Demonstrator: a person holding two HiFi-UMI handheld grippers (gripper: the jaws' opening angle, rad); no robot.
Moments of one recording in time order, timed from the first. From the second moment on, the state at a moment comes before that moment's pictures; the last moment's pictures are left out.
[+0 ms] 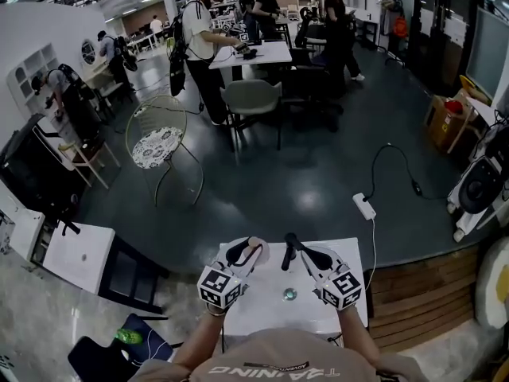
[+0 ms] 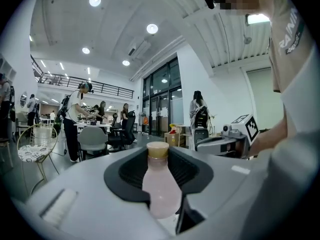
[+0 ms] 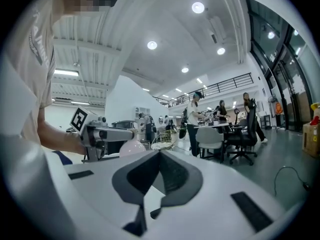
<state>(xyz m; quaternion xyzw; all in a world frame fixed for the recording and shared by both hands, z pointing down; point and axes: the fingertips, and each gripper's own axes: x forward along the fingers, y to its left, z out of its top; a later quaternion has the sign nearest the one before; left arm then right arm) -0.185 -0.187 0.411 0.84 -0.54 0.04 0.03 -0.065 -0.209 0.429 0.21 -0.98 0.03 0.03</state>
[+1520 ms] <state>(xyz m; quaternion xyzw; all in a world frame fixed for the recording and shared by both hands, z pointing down) -0.202 -0.189 0.408 0.83 -0.56 0.03 0.03 -0.063 -0.214 0.439 0.22 -0.97 0.04 0.05</state>
